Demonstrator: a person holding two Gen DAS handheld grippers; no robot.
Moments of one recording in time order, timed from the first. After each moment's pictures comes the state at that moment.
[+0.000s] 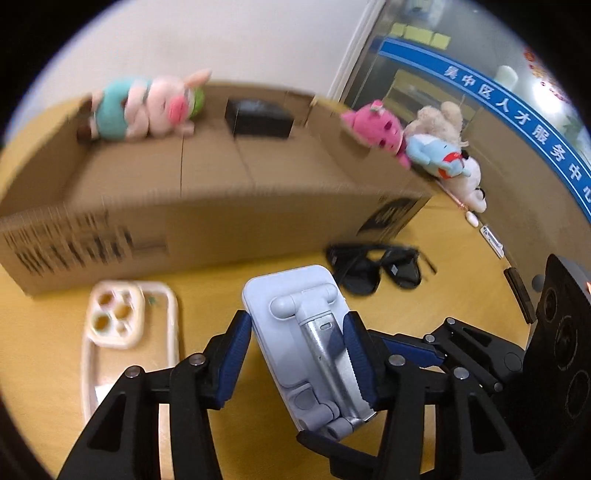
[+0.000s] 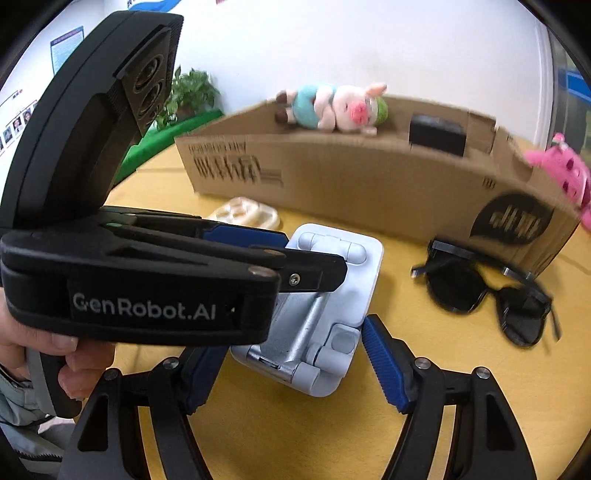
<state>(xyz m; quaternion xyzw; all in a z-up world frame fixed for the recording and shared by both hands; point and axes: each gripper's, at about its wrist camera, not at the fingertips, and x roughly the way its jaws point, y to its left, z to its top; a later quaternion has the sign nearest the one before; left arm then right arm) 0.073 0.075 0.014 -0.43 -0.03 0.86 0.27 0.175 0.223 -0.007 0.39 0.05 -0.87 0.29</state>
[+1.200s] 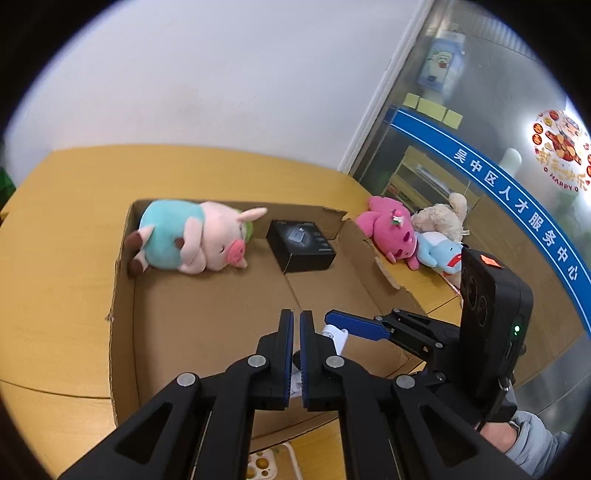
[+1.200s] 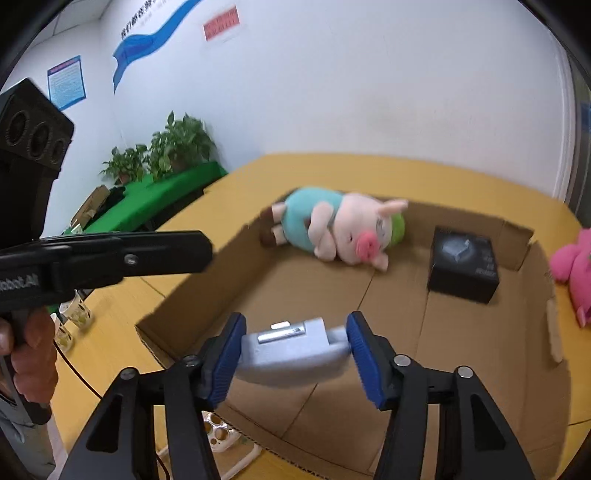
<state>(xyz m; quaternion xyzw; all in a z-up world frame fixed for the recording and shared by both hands) -0.051 -0.025 0.124 -0.38 -0.08 0.88 0.28 0.012 0.168 0.082 0.36 0.02 -0.88 0.31</state>
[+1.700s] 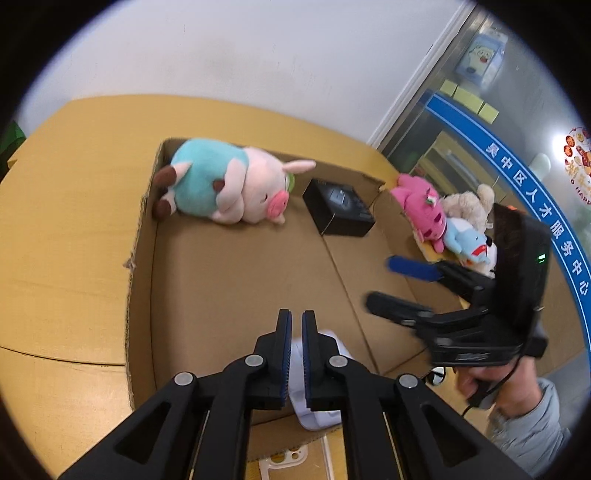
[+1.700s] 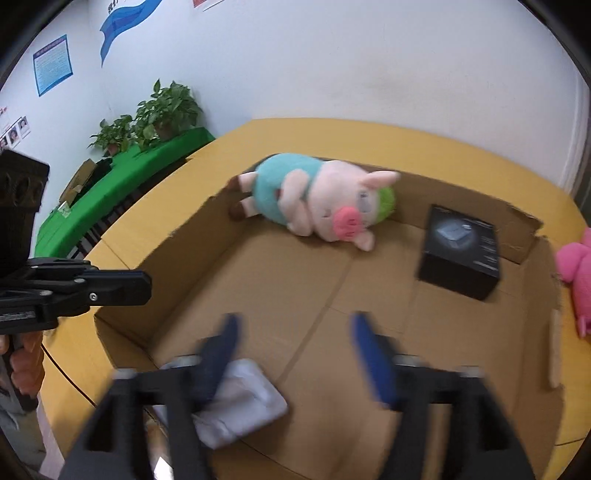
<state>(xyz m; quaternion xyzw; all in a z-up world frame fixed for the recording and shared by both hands) -0.071 -0.053 0.075 -0.45 -0.11 0.85 0.25 -0.030 0.183 0.067 0.41 0.06 -0.86 0.30</state>
